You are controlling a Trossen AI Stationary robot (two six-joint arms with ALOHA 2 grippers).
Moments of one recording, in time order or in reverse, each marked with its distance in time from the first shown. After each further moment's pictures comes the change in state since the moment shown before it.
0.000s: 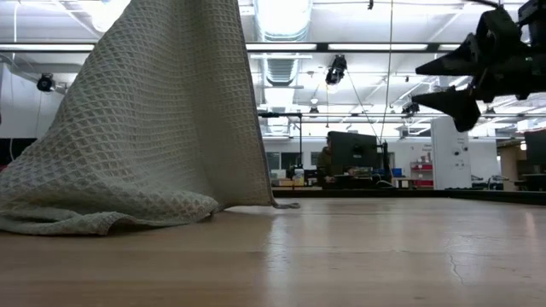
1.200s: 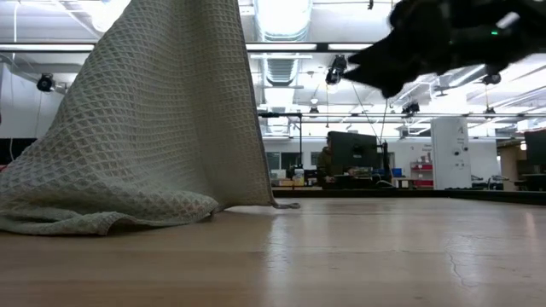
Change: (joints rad) left arm 0.000 0.000 0.000 0.000 0.001 -0.001; right arm 0.000 0.924 0.367 0.390 -0.192 -0.433
